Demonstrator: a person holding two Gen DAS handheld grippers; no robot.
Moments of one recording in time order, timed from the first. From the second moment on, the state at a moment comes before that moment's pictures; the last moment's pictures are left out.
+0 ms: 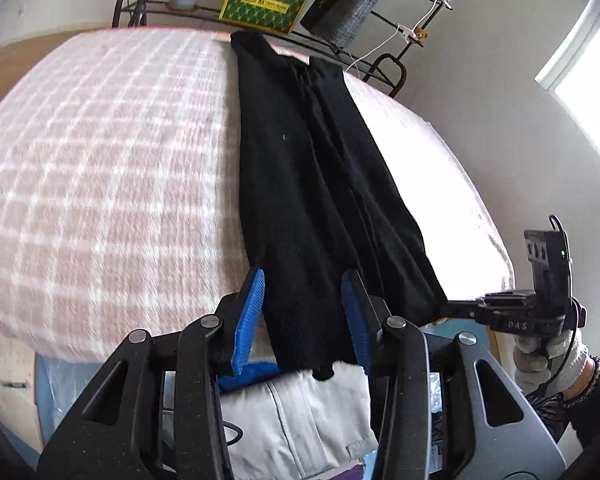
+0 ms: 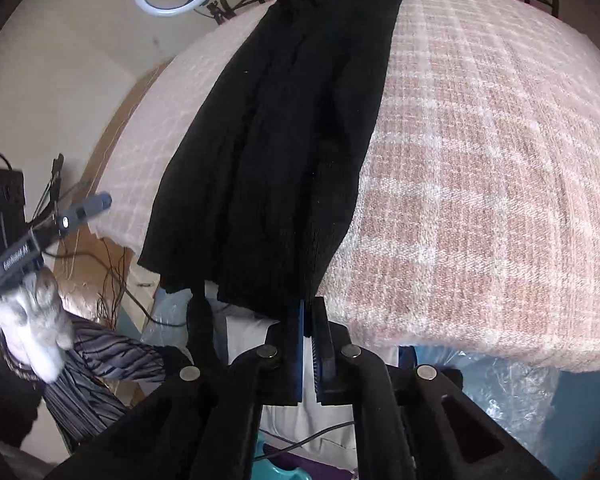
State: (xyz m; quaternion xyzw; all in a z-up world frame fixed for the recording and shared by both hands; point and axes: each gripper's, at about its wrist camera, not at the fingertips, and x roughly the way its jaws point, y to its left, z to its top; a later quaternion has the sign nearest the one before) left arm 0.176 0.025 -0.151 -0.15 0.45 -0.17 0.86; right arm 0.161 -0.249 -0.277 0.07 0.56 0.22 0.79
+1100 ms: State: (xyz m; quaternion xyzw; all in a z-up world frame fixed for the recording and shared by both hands) left arm 0.436 0.058 -0.125 0.02 0.34 -0.11 0.93; right arm 0.525 -0.141 -0.142 0.09 0.39 0.25 0.88
